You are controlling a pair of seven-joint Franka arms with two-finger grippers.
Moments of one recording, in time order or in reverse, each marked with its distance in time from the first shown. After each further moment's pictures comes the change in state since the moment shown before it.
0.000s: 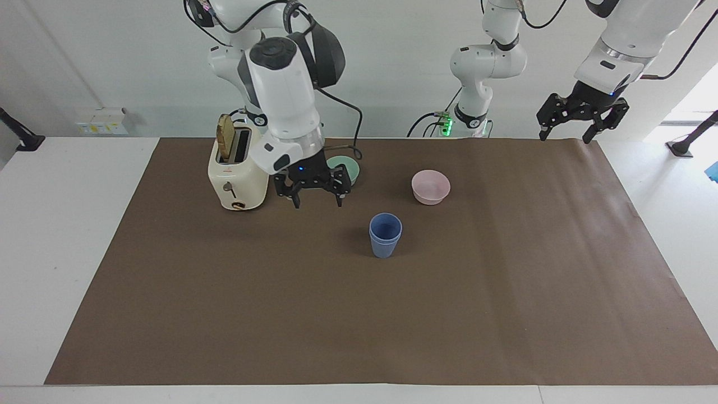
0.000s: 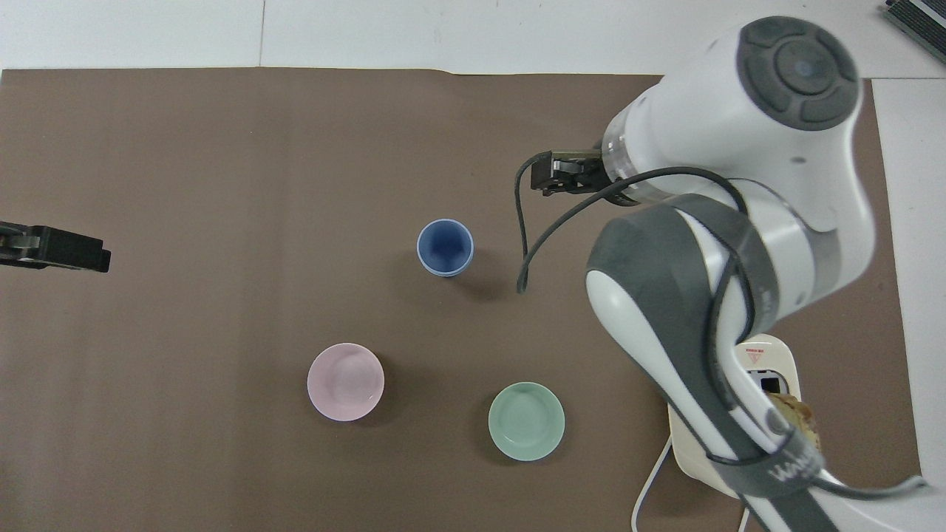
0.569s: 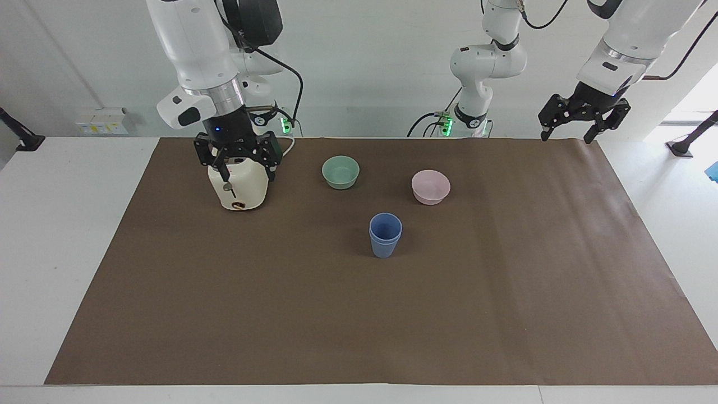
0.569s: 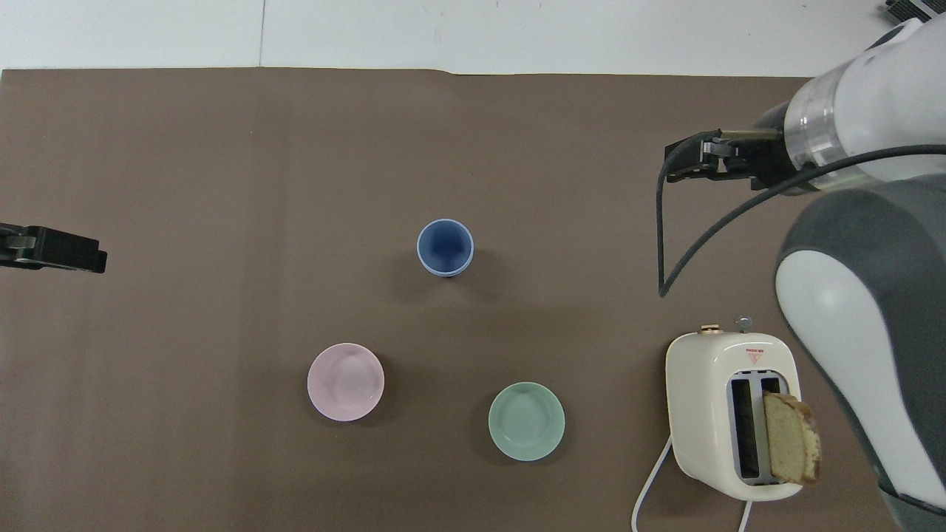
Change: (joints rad) left arm 0.012 0.001 0.001 -0.002 0.000 -0.003 0.000; right arm -0.145 -0.119 -0.002 0.000 -0.012 -0.124 -0.150
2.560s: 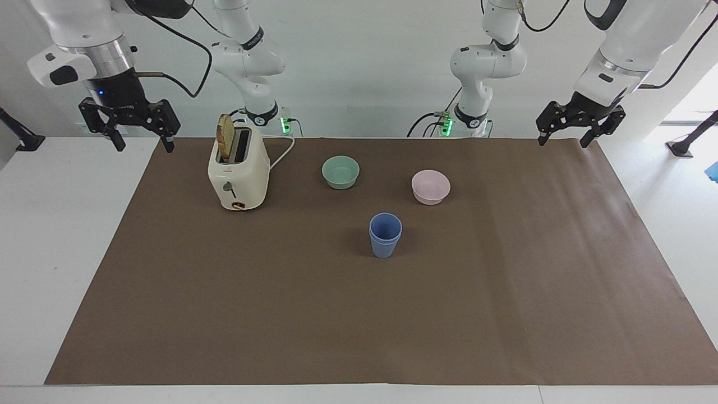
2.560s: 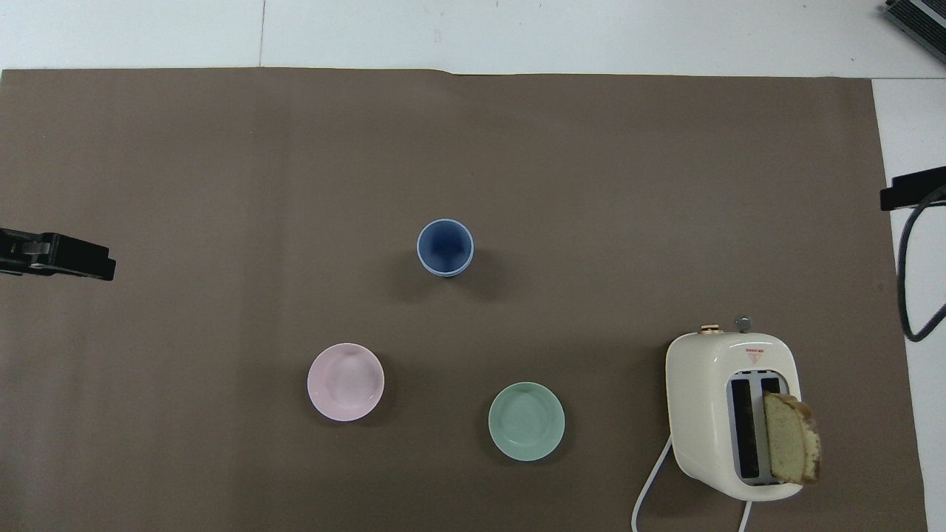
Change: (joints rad) left arm 0.001 0.002 0.001 -0.034 0.000 0.000 -0.001; right arm -0.074 -0.106 -0.210 -0.039 -0.030 -0.084 -0.351
